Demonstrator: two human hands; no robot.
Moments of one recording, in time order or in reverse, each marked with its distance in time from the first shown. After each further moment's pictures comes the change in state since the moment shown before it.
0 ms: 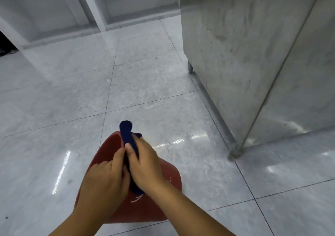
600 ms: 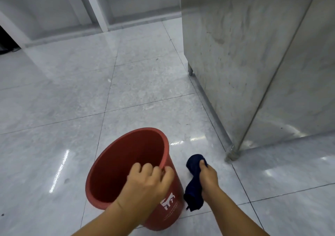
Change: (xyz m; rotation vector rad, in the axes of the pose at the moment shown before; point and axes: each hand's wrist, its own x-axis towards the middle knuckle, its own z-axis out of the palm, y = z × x) left_hand 0.005 0.067 0.026 0.301 0.224 0.488; right_hand -0.032 0.127 -0.108 0.368 0.445 0.981
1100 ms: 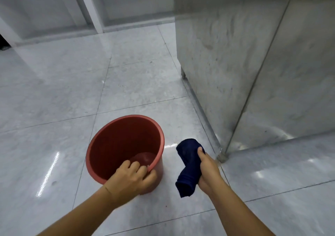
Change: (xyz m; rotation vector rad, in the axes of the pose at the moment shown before) left_hand -0.013 -0.020 0.059 -0.005 -0.137 0.259; right_hand -0.013 -0.043 -0.031 0.289 -0.194 -0.039
